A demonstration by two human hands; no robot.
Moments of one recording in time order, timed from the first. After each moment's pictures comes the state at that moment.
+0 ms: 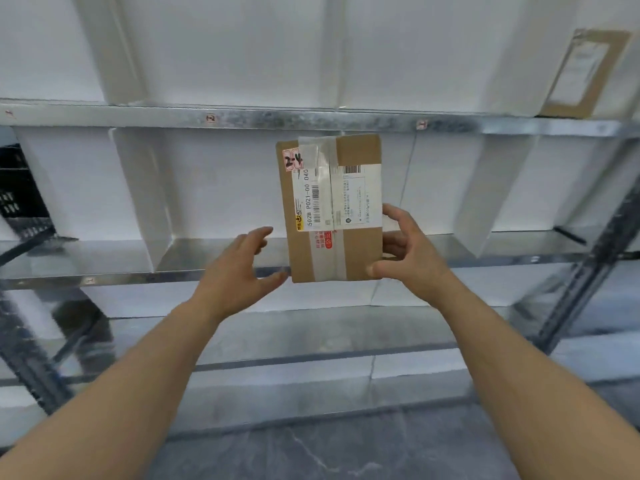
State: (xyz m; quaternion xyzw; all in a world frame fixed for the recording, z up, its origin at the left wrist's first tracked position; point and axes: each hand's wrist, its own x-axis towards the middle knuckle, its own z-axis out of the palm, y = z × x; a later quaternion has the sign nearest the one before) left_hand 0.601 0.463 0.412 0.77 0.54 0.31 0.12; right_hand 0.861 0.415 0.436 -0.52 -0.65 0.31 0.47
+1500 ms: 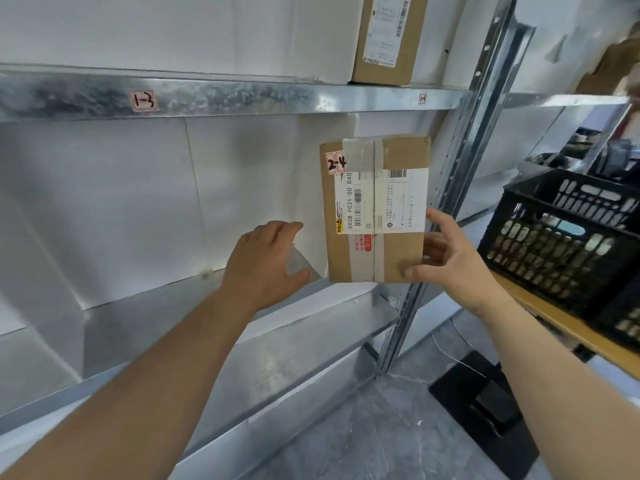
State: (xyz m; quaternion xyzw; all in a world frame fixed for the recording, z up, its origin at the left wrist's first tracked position) left_hand 1.055 0.672 0.388 0.92 0.30 0.24 0.01; right_hand 1.265 0.487 0.411 -0.69 -0.47 0.18 0.52
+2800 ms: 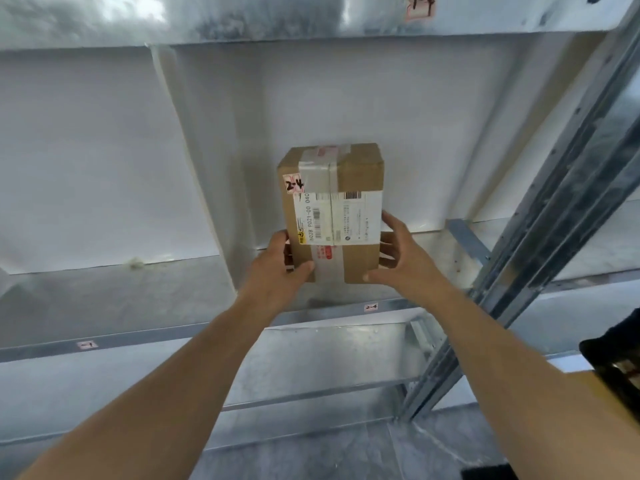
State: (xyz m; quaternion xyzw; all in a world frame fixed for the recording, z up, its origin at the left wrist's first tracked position) left_hand 1.347 0.718 0.325 0.67 0.58 0.30 0.37; right_hand 1.556 0.698 0.308 -0.60 -0.58 0.39 0.40
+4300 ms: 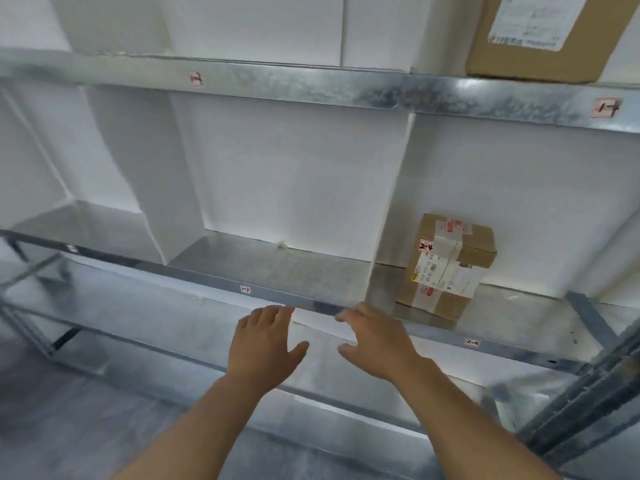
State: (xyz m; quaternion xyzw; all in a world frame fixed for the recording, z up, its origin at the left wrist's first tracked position) left_hand 1.172 0.581 0.283 0.67 0.73 0.11 0.03; right_hand 1.353 0.626 0.308 -0.52 -0.85 0.13 0.05
